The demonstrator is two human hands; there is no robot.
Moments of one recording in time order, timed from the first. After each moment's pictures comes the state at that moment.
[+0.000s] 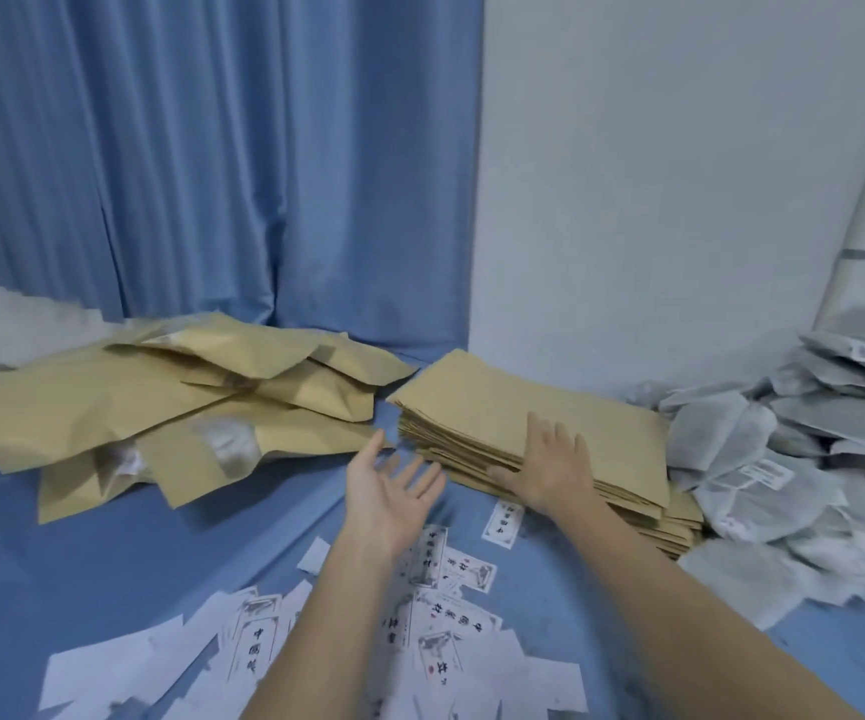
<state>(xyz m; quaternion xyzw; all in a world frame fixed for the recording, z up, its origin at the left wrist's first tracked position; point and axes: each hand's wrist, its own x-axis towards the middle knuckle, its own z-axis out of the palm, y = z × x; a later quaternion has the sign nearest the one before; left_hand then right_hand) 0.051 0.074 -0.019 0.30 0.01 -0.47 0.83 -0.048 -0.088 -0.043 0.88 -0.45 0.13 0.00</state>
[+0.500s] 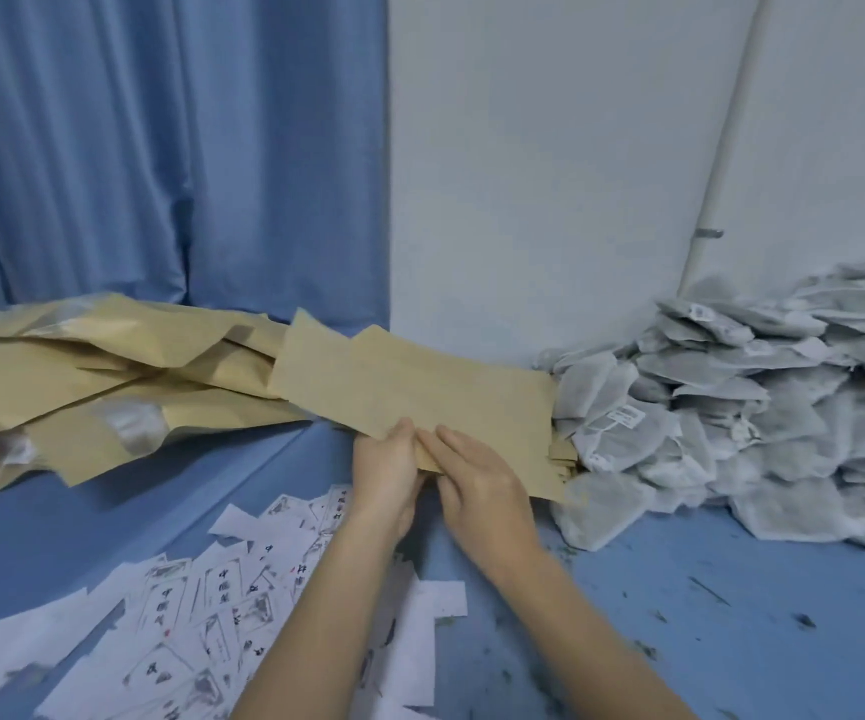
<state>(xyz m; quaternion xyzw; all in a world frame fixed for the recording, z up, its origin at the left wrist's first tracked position) -0.062 0.066 0.004 0.51 -0.16 -0.32 0.78 -0.142 0.015 -0.043 0.87 -0.21 0.44 -0.02</state>
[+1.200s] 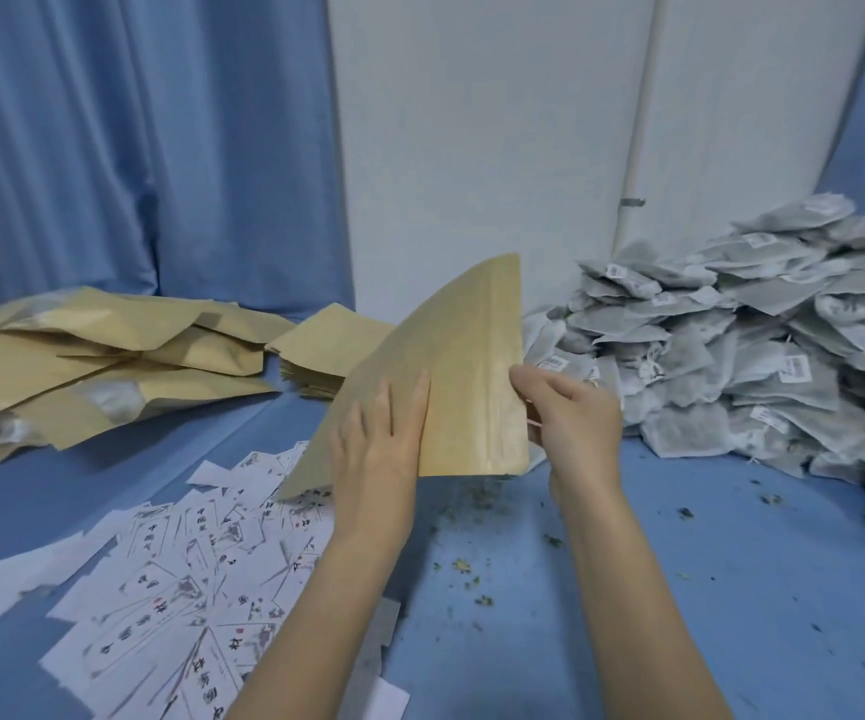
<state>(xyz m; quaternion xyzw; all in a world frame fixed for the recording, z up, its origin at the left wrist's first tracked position) -0.138 0.125 -0.025 0.80 -0.54 0.19 0.19 -0.271 0.058 0.019 0.53 -0.37 0.57 -0.50</state>
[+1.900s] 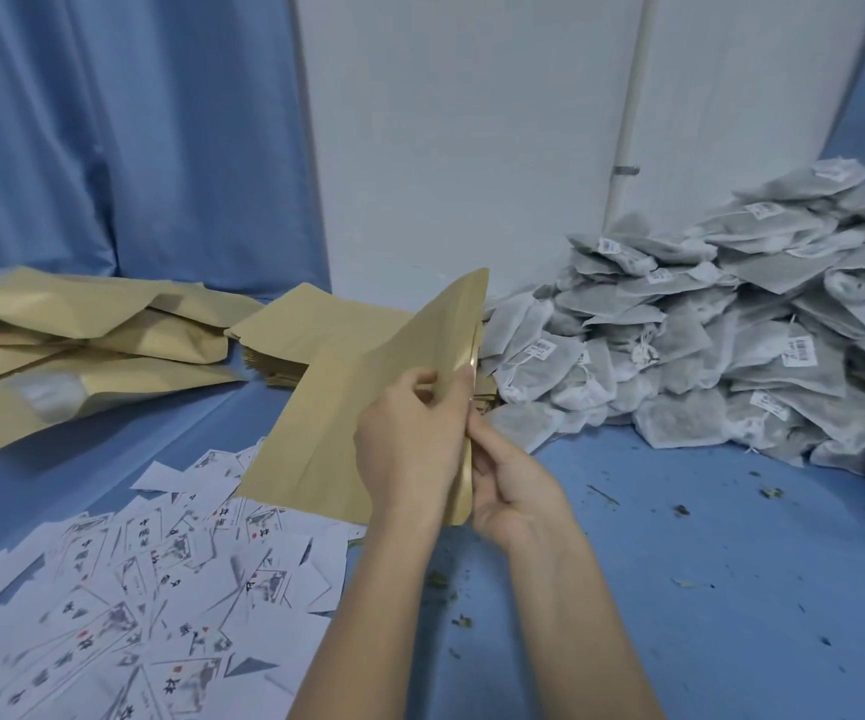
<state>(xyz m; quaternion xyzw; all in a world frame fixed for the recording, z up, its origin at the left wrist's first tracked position) -0.181 0.080 0.004 0.74 -0.35 -0.07 0.58 -0.247 0.045 -0.024 0.29 -0.24 0.38 -0.85</state>
